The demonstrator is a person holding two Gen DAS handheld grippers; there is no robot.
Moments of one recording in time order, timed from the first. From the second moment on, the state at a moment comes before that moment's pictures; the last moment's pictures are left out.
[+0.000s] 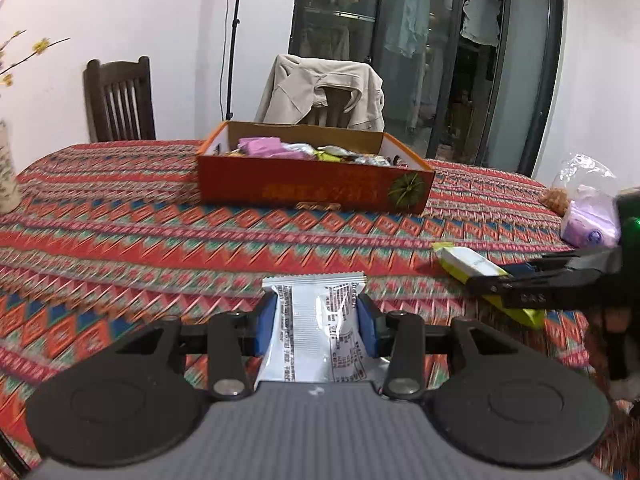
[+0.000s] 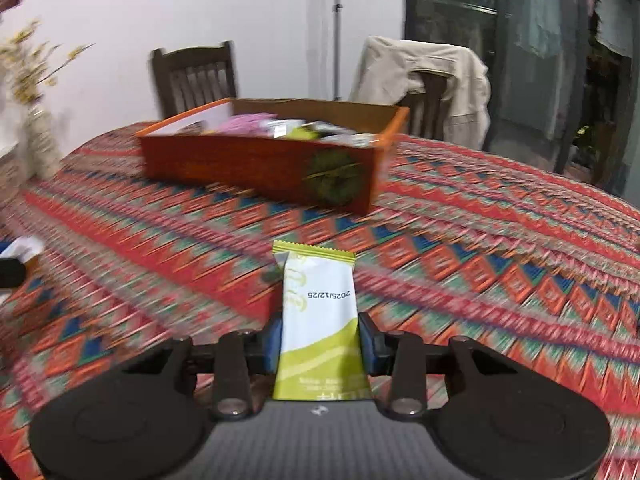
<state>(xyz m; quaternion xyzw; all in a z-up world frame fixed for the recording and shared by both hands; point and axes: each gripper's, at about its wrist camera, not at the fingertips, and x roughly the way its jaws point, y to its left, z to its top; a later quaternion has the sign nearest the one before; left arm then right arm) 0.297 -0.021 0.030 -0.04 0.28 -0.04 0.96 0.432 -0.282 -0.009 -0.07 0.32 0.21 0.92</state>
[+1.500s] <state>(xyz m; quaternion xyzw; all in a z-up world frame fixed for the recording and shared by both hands) 0.627 0.084 0.044 -0.06 0.32 -0.09 0.94 0.670 -0.211 0.043 0.03 0.32 0.06 0.95</state>
